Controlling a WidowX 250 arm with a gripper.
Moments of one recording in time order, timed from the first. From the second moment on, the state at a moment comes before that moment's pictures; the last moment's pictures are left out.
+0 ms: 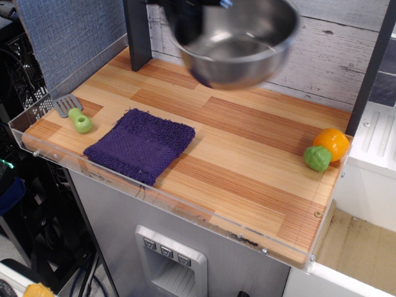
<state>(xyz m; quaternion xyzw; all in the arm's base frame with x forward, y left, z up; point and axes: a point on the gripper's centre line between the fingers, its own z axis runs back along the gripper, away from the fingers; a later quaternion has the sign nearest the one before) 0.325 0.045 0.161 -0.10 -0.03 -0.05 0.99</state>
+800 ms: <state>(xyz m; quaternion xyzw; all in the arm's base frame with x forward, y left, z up) 0.272 0.134 0.128 0.03 0.02 -0.01 1.00</state>
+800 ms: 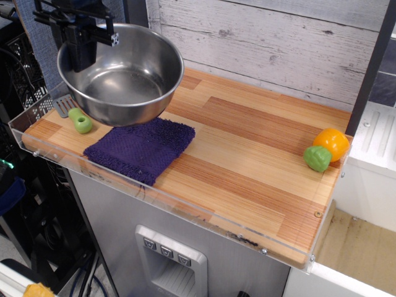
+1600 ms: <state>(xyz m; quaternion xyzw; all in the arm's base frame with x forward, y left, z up) 0.290 0.143 0.061 0.04 0.07 0.01 1.00</state>
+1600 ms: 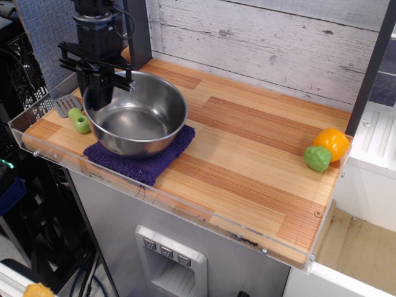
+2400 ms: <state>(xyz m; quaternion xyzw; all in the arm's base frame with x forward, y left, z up) 0.288 0.139 0.062 0.01 0.09 0.00 1.00</state>
